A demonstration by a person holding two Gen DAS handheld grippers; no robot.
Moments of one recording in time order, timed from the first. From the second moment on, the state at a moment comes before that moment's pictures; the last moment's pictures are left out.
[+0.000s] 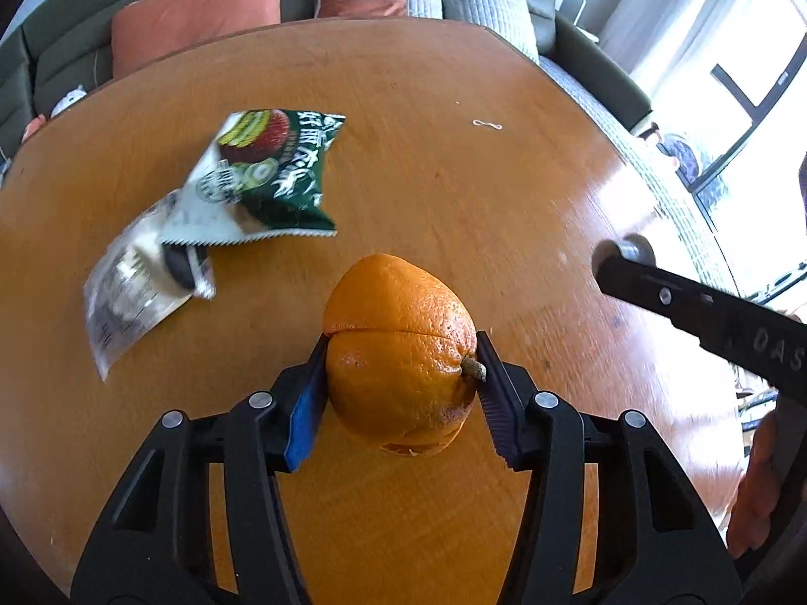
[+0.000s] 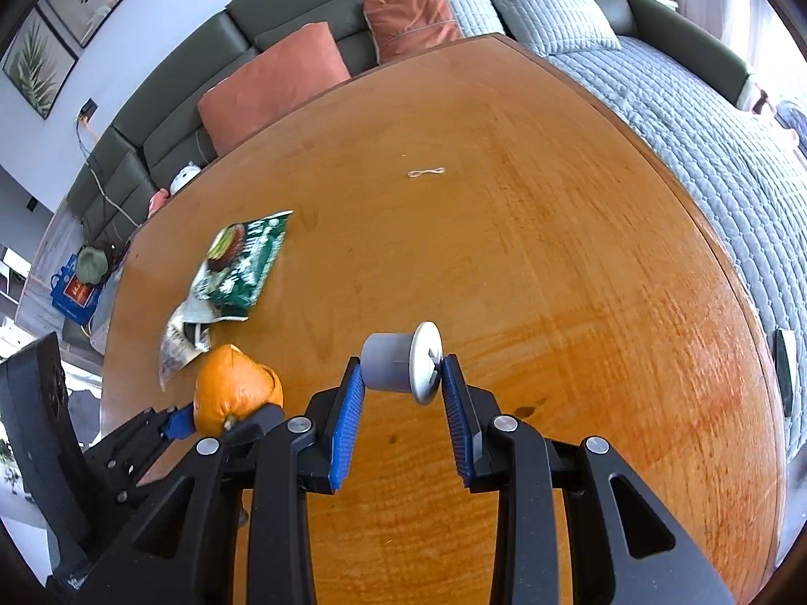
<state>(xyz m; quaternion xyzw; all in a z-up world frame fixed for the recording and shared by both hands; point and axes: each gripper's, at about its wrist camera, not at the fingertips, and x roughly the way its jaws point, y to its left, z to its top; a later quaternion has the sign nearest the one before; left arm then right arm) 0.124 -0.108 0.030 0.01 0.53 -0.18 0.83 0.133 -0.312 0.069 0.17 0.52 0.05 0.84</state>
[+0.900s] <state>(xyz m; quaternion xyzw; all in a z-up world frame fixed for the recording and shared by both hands) 0.026 0.116 0.078 -0.07 0.48 -0.06 0.87 0.068 -0.063 0.129 0.07 0.49 0.21 0.84</state>
